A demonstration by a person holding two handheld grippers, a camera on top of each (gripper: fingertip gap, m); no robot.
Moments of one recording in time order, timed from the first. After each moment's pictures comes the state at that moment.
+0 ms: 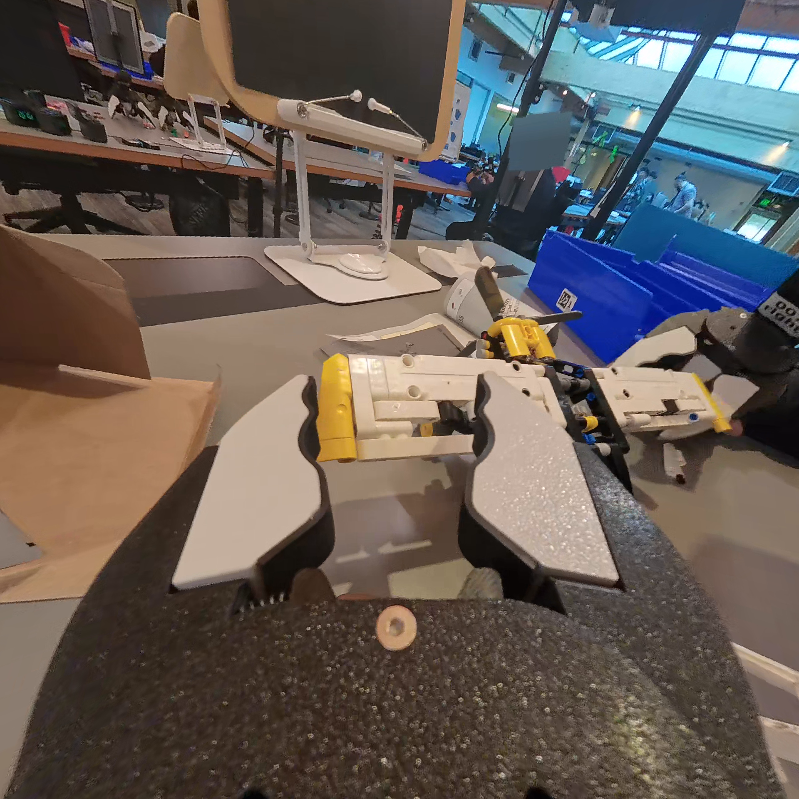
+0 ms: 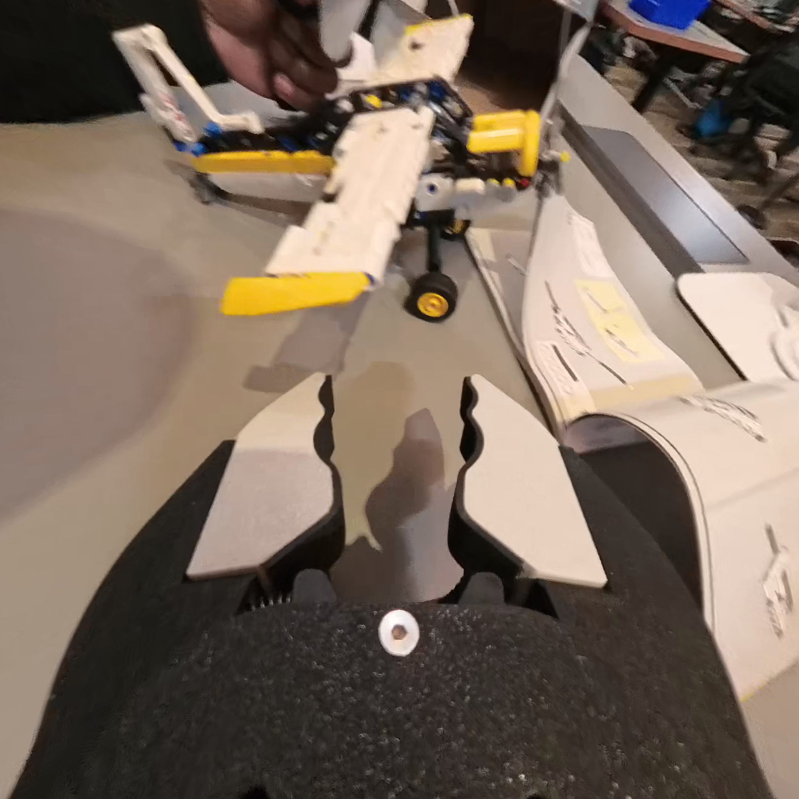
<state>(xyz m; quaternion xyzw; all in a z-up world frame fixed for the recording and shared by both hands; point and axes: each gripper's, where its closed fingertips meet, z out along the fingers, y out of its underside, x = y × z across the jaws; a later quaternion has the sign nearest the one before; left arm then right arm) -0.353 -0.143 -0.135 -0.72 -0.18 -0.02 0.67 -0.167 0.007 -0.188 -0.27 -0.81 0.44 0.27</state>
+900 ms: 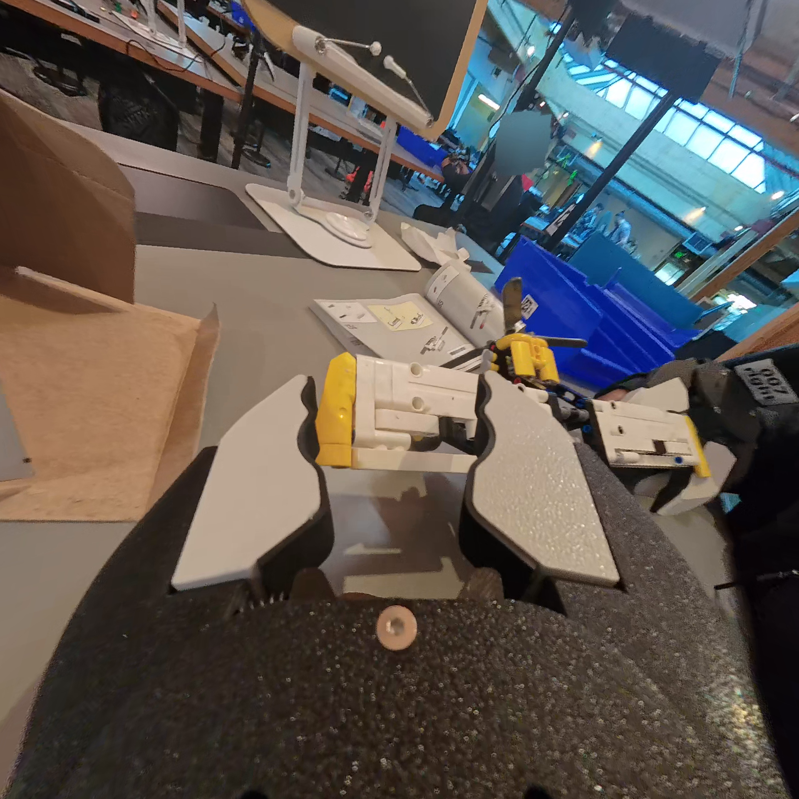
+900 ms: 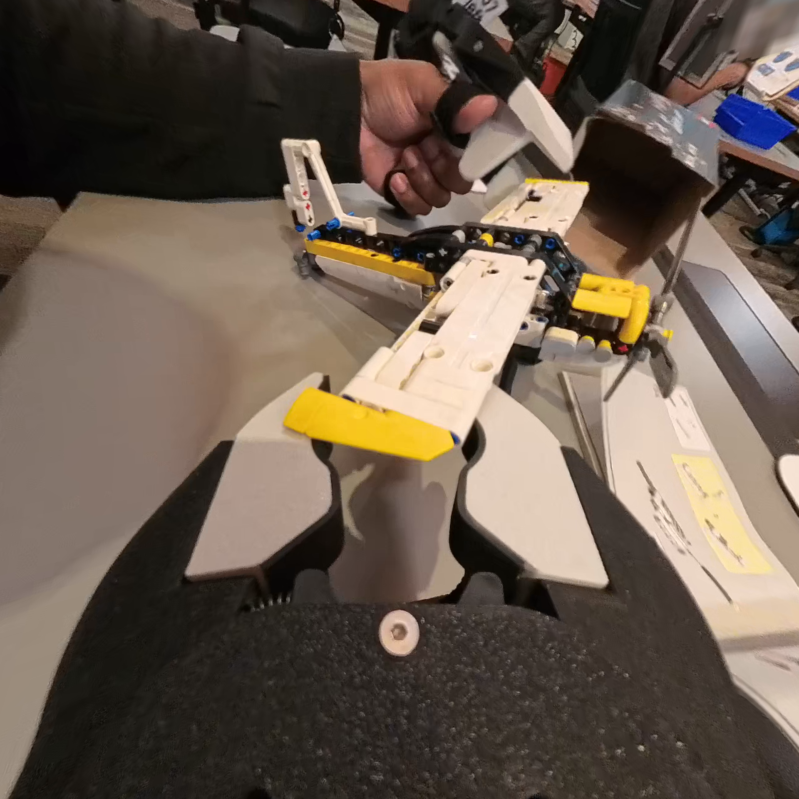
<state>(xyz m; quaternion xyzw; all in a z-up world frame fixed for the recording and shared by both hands) -0.360 -0.165 -0.143 -0.72 -0.24 -0.12 0.64 -0.168 -0.098 -0.166 -0.17 -0.83 0.47 0.25</state>
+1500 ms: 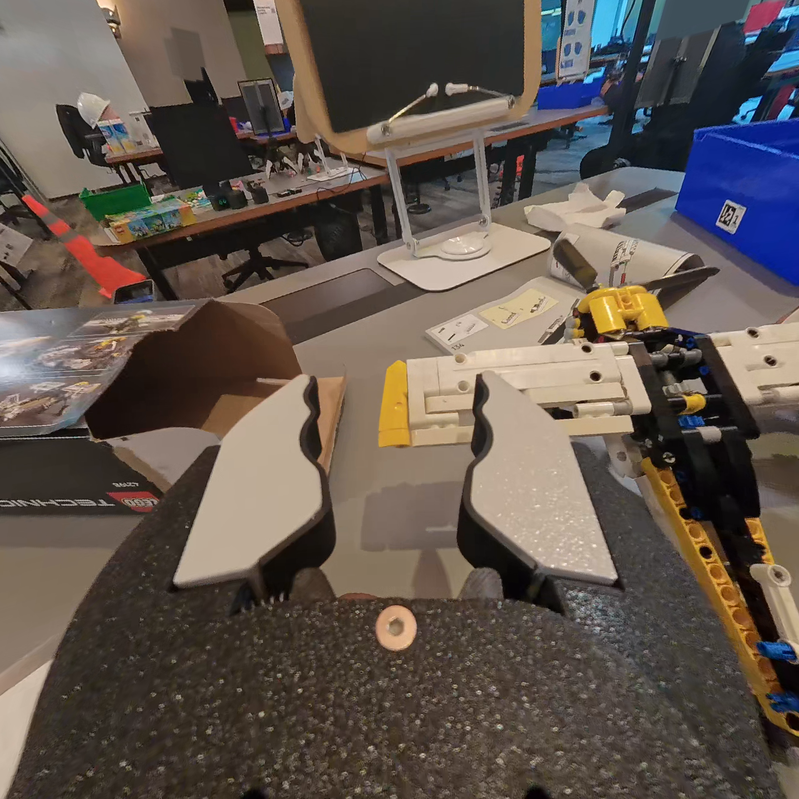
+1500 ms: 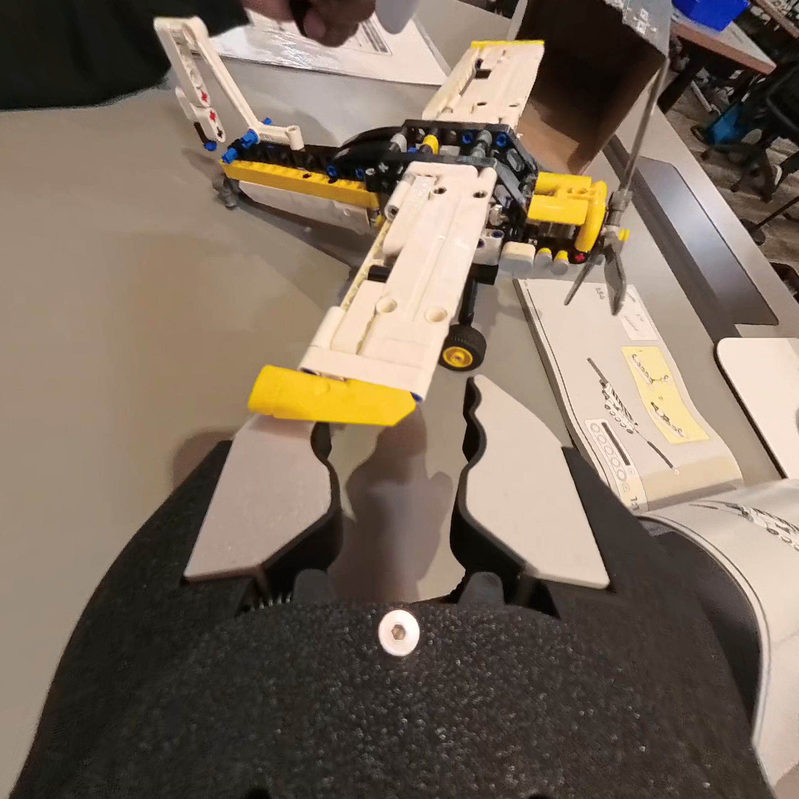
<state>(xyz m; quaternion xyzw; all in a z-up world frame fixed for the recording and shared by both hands) -0.362 -0.186 -0.118 -0.76 -0.16 0.19 0.61 -0.170 -0.051 -0.185 -0.24 -0.84 0.40 0.28</state>
